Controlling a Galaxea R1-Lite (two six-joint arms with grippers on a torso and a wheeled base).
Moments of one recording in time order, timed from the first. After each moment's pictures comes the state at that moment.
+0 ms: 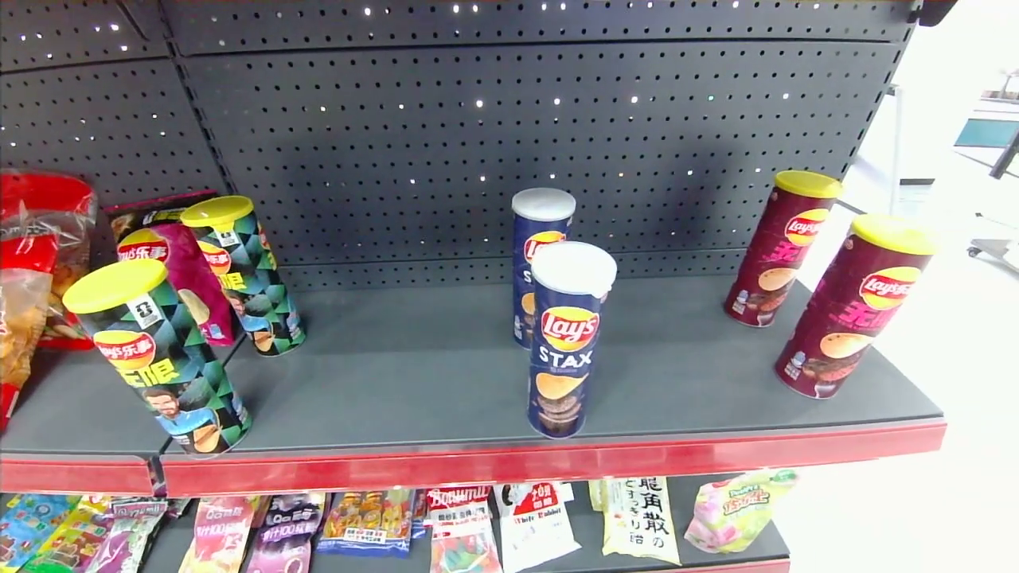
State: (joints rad) left arm -0.21 0.10 -0.26 0.27 0.10 -0.08; right arm 0.11 0.10 0.00 0.01 0.00 -0.01
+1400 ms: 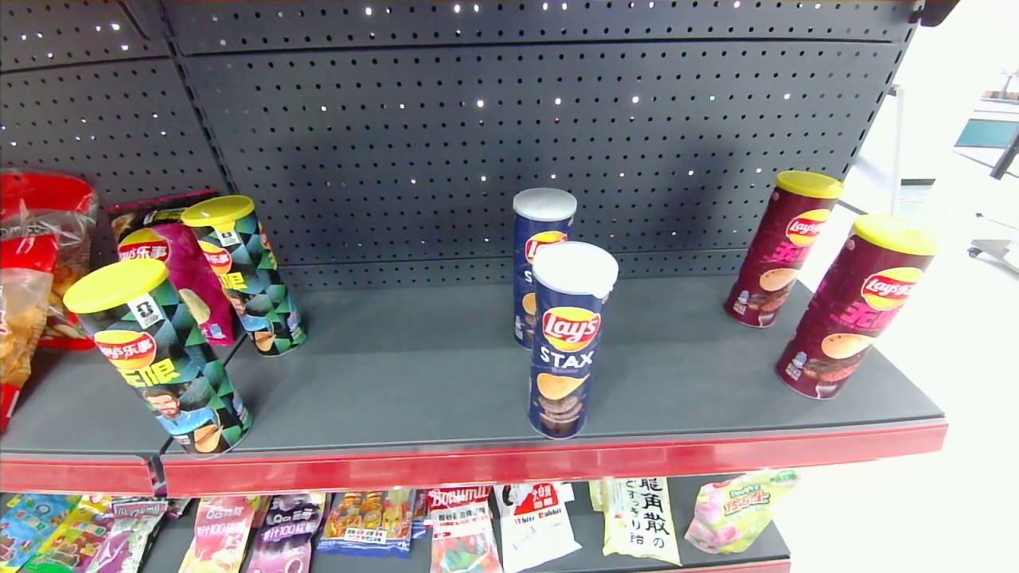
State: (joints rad) left arm 0.00 0.01 0.00 0.00 0.04 -0.05; right arm 0.11 0.10 0.00 0.01 0.00 -0.01
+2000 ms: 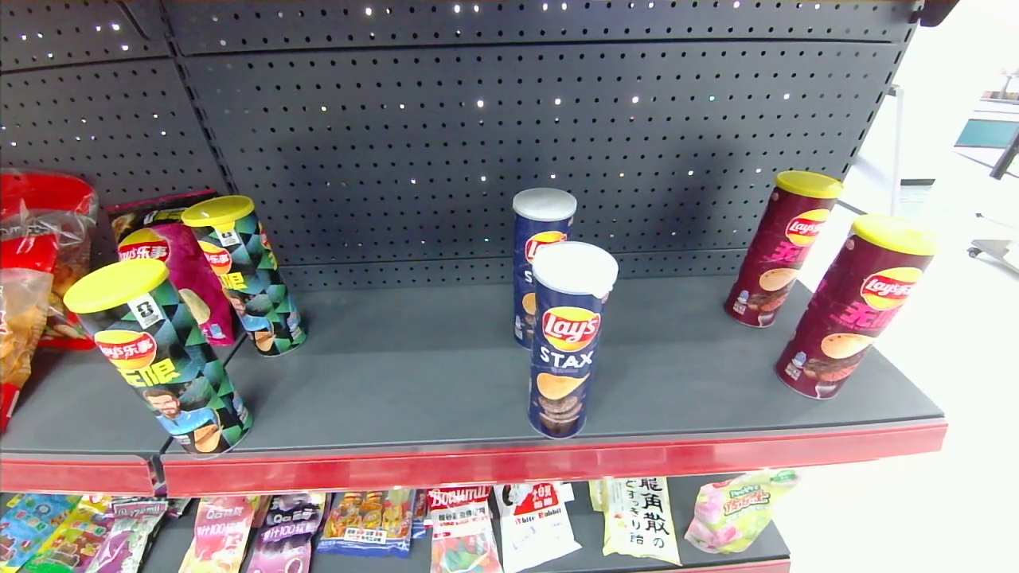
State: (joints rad) left arm 0.00 0.00 0.00 0.00 0.04 -0.05; right arm 0.21 0.31 -0.30 -0.04 0.08 0.10
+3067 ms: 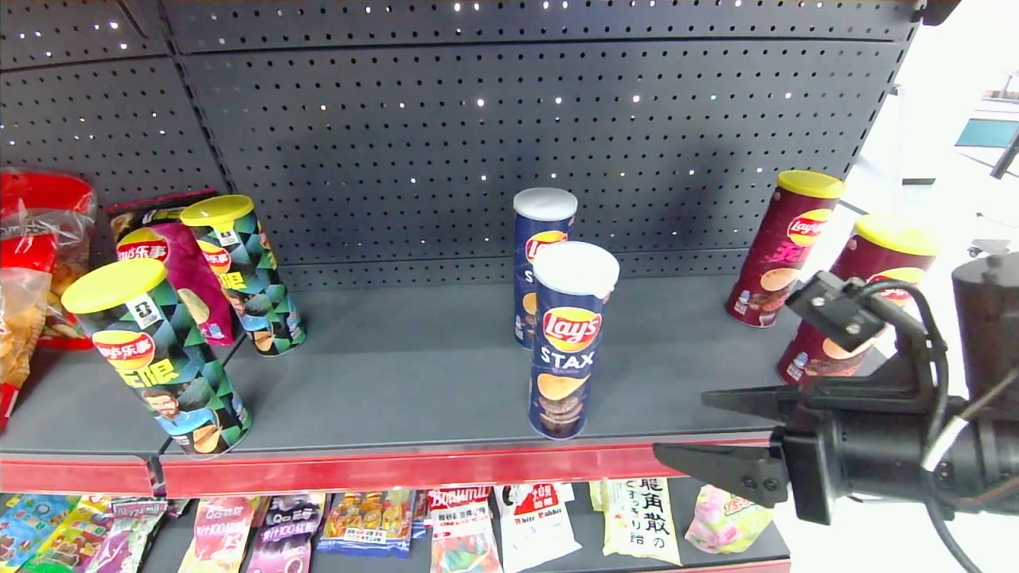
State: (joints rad) left arm 0.00 0.00 0.00 0.00 0.04 -0.05; right arm 0.62 1.35 -0.68 -0.14 0.22 0.14
